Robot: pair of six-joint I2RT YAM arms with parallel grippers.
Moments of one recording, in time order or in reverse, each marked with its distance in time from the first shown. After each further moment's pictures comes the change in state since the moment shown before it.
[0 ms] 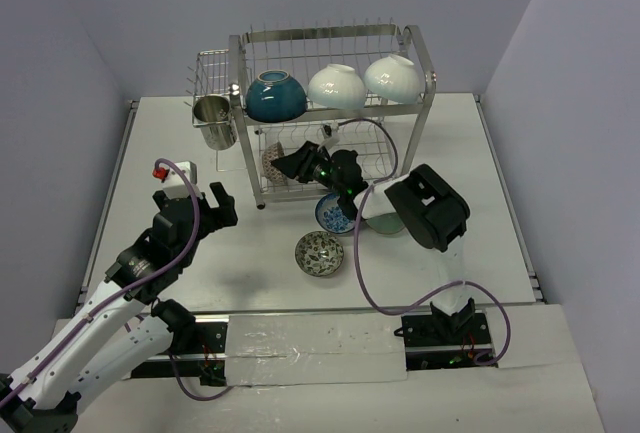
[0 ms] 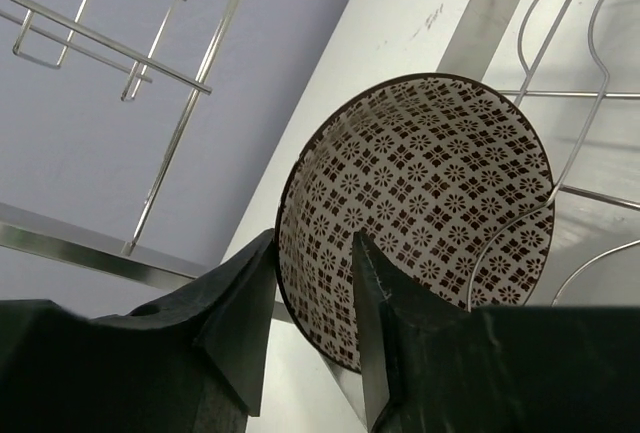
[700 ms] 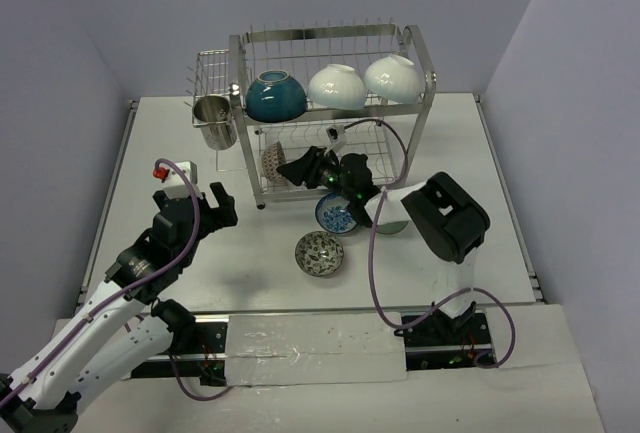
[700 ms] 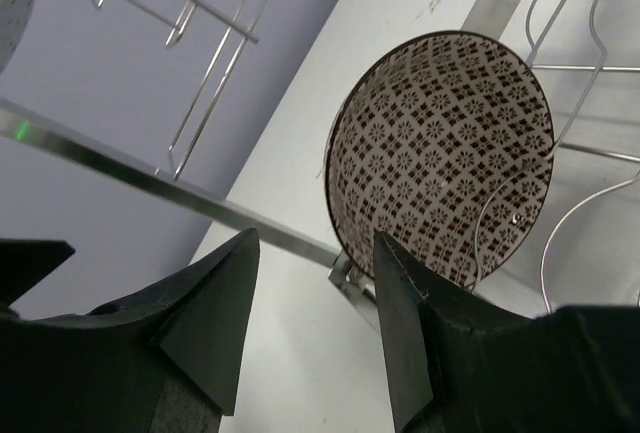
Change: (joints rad) left arm 0.000 0.000 0.000 0.000 0.001 0.003; right arm -0.001 -0.149 -0.114 -0.053 -0.018 -0.101
